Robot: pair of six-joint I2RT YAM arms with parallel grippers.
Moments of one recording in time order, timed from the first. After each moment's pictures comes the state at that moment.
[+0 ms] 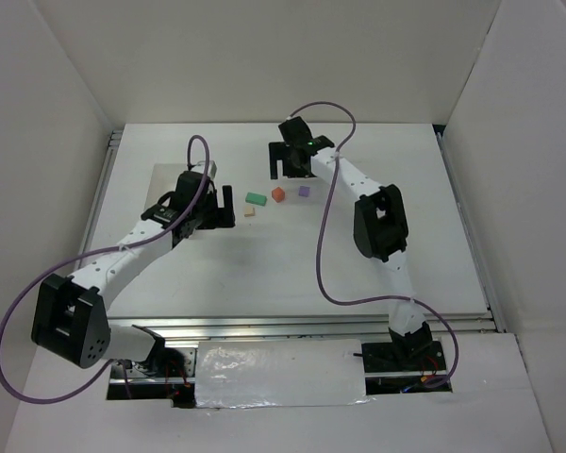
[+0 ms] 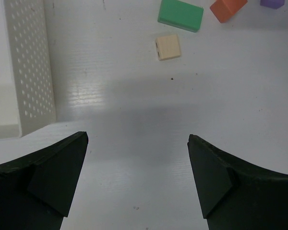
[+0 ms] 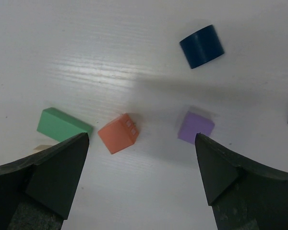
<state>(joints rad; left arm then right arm) -0.39 1.34 0.98 -0.38 -0.13 -0.37 0.49 2.33 2.12 -0.67 0.16 0.35</state>
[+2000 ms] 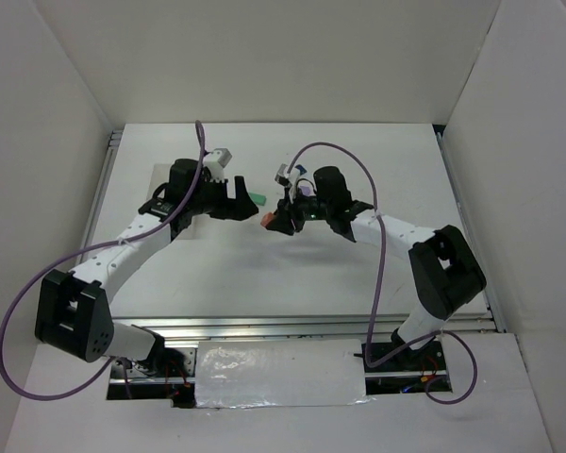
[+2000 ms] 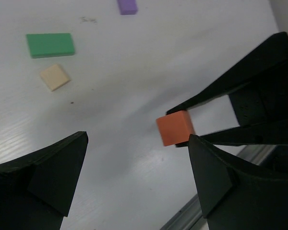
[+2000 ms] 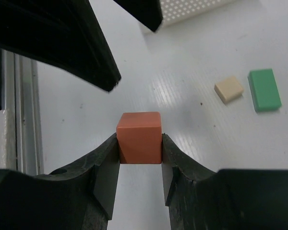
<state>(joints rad) -0.34 1.38 1.03 -0.22 0.34 -0.32 0.54 1.63 1.01 0.16 -0.69 -0.11</state>
